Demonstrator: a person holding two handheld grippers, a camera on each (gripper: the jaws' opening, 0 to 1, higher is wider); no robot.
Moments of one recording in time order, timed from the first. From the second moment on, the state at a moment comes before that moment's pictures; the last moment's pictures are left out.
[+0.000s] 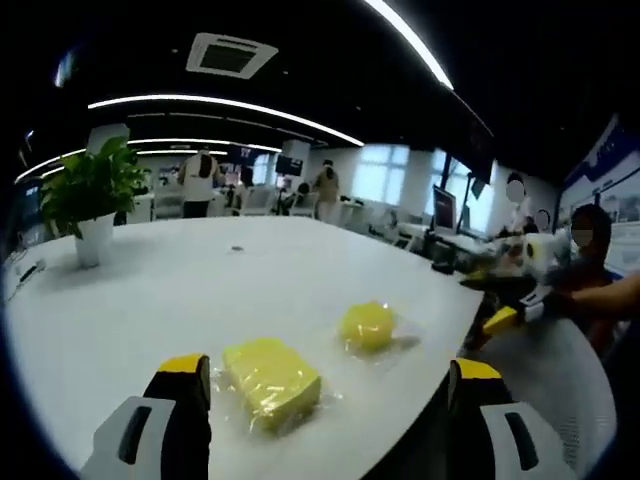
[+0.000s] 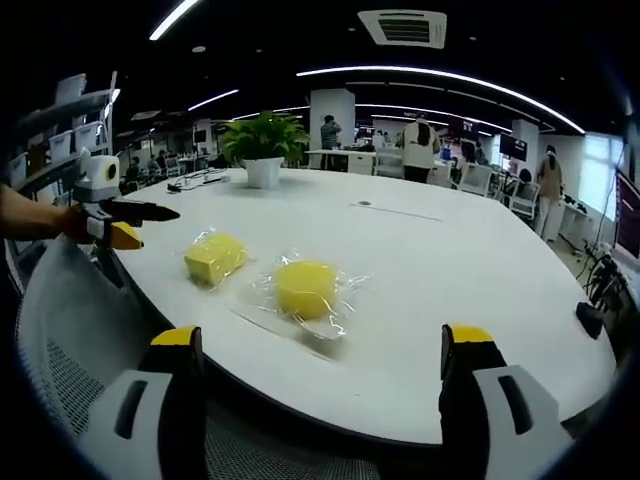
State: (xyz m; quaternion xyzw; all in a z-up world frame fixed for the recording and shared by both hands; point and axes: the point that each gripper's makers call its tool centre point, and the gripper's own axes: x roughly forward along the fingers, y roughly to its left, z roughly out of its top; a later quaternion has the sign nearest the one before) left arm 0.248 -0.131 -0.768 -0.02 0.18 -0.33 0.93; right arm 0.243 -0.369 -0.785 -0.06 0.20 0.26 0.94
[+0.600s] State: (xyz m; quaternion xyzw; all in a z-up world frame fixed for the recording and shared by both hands) left arm 0.230 -0.133 -0.765 -0.01 0.16 -0.33 0.93; right arm 0.242 -0.371 -0.789 -0.06 0.21 0.26 0.94
